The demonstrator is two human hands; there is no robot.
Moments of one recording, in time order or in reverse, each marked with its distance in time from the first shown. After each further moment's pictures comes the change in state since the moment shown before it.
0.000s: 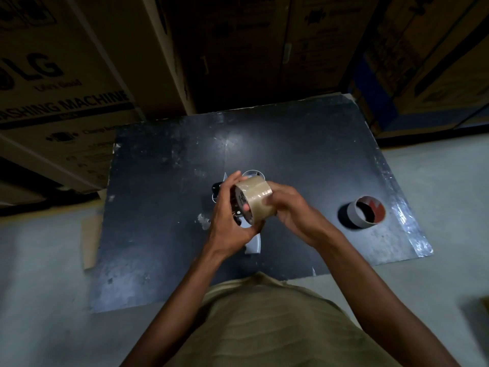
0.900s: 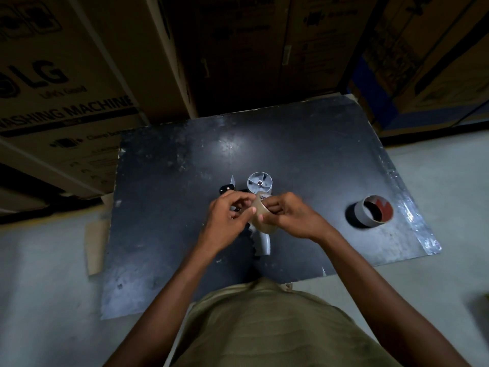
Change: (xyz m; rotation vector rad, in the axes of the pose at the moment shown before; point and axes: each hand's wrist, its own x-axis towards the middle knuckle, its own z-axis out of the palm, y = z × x) left_hand 0.019 -0.022 -0.030 0.053 -0.086 -0.126; right_hand 0.026 0.032 -0.010 -0.750 -0.010 -0.027
